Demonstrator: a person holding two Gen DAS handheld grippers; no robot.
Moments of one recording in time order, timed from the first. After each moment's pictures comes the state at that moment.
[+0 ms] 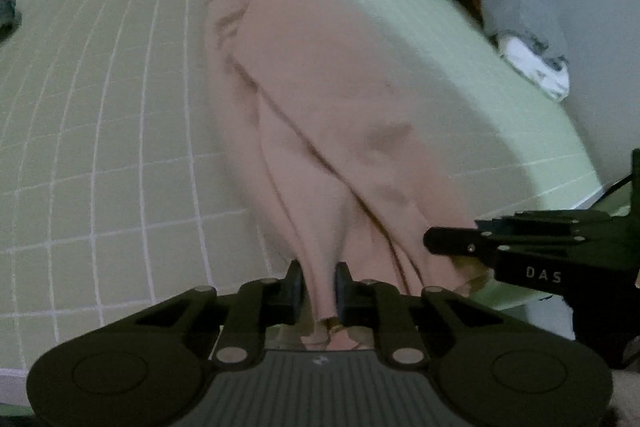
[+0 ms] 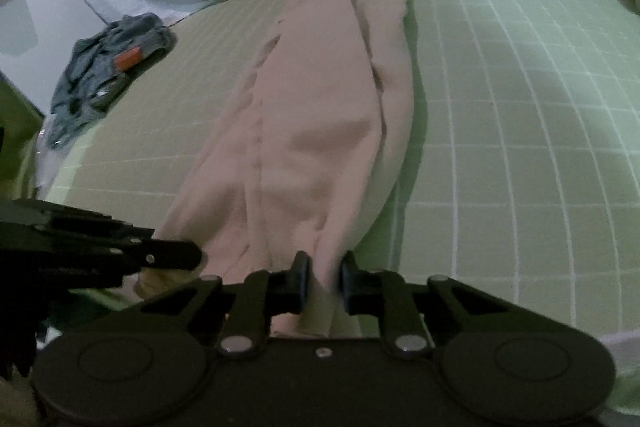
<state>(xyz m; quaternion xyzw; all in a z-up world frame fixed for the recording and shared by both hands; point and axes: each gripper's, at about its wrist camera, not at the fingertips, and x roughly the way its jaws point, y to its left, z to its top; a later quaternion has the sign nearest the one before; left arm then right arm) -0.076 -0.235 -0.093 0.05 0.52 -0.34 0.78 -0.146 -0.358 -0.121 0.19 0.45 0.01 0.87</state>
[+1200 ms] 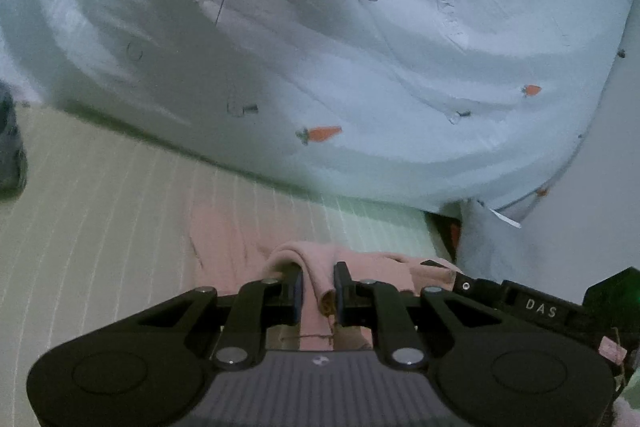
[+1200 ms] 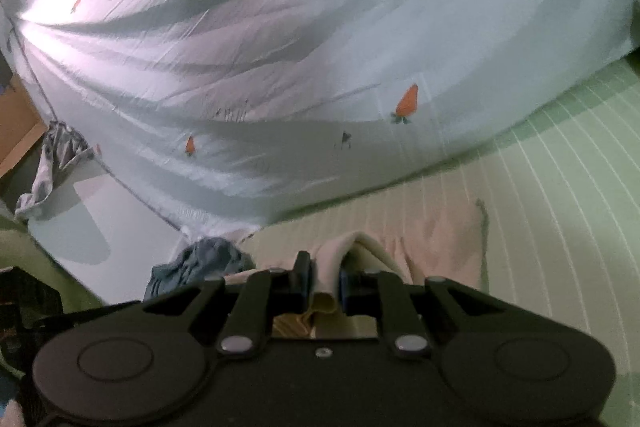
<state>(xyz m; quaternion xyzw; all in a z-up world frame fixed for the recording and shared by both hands) 0.078 -0.255 0.041 -0.14 0.37 -0.32 0.86 0.001 -0.447 0.018 0.32 0.24 0.03 0.92</state>
